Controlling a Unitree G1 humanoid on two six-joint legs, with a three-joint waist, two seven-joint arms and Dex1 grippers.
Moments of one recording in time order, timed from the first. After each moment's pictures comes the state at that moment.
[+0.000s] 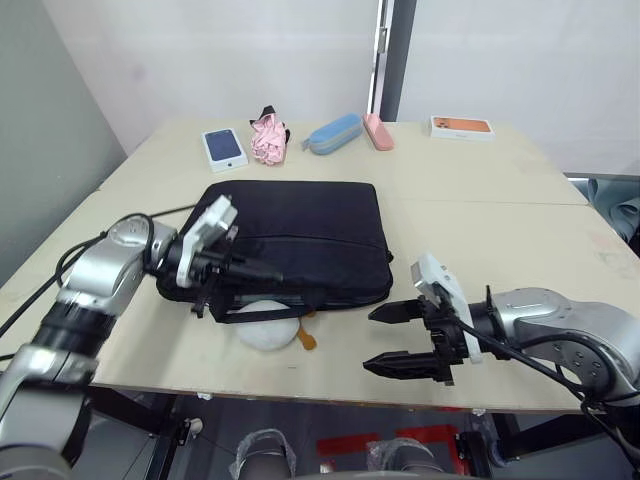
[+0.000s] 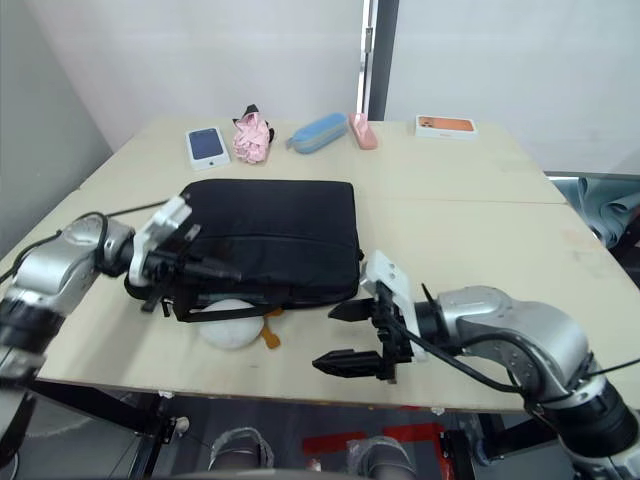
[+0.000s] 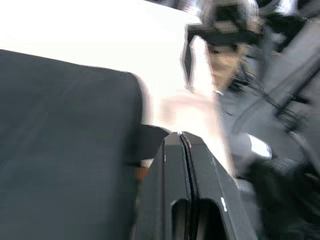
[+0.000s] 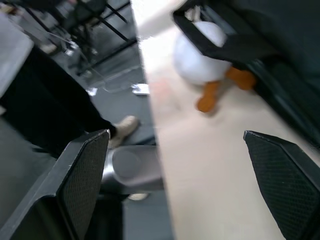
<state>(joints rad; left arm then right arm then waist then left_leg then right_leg) -0.47 0.90 -0.14 -0.02 -0.65 0.51 -1.57 -0.24 -0.80 0.06 -0.64 0.95 1.05 0.85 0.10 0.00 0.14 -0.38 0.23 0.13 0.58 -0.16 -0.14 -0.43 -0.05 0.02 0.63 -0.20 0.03</state>
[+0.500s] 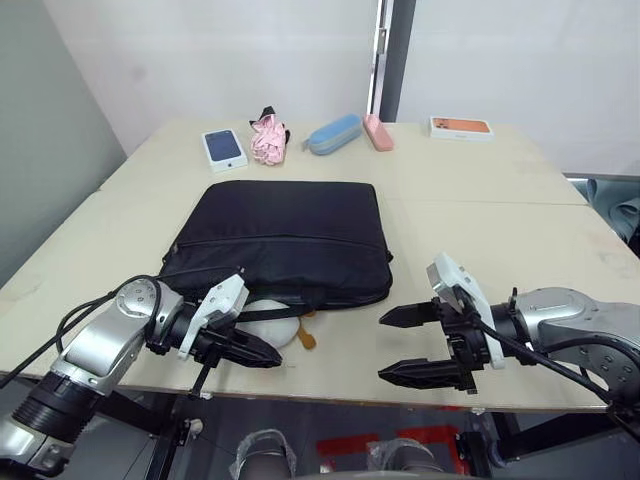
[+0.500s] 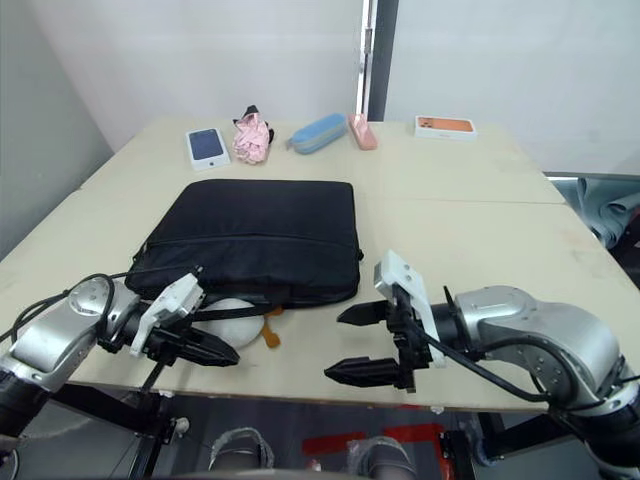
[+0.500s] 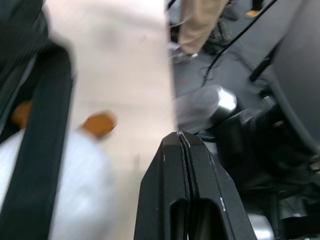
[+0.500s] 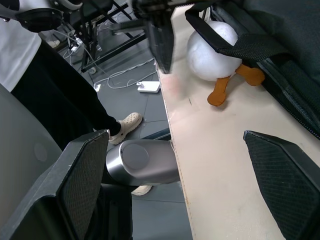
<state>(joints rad) -0.21 0.86 -0.17 -0.09 -0.47 0.29 -1.48 -0.22 -0.87 0.00 -0.67 0.99 1.04 0.86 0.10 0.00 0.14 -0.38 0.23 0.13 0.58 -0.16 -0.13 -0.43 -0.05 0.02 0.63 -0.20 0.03</state>
